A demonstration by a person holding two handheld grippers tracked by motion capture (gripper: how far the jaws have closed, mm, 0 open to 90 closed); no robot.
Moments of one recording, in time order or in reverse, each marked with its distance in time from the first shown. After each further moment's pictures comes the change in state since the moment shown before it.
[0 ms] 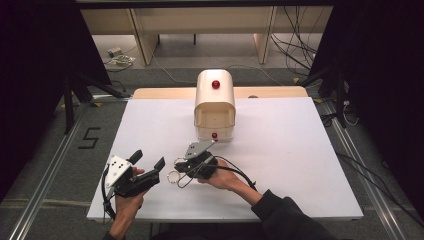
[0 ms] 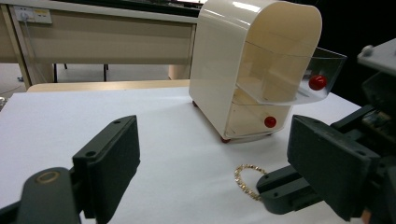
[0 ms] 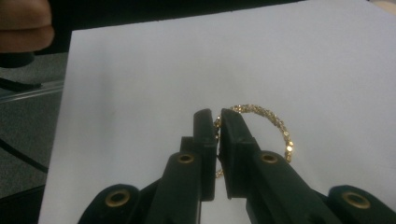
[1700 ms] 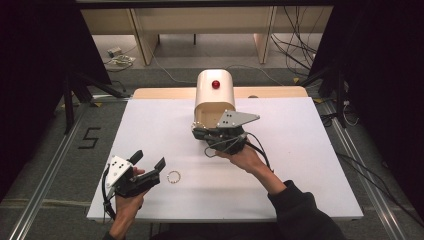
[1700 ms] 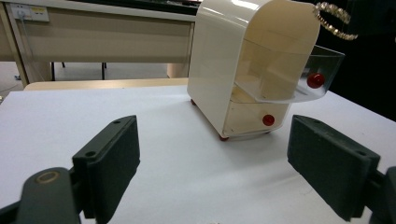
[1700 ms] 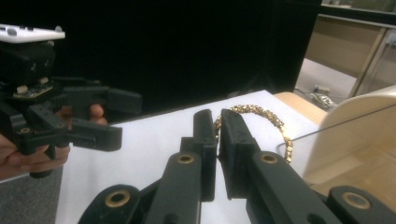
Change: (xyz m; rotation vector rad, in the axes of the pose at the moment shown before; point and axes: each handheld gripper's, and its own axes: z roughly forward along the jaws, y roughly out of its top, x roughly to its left) left arm 0.000 0.000 0.000 0.009 -0.005 0.004; right arm -0.030 0.039 -0.103 -0.303 -0.123 0.064
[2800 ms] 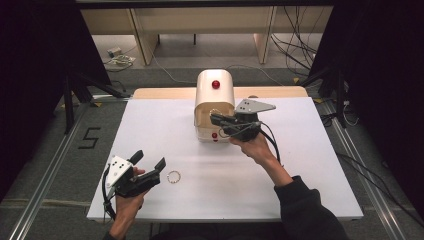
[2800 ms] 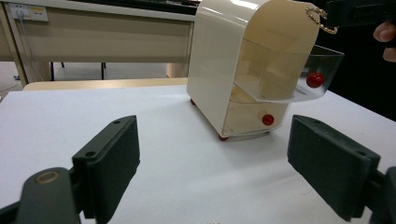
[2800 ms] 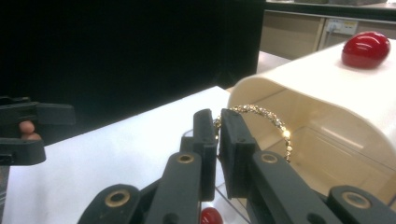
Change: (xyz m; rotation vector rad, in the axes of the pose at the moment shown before) left arm 0.000 0.000 0.000 -0.002 -0.003 0.000; right arm -0.043 -0.006 -0.018 -0.009 -0.151 0.096
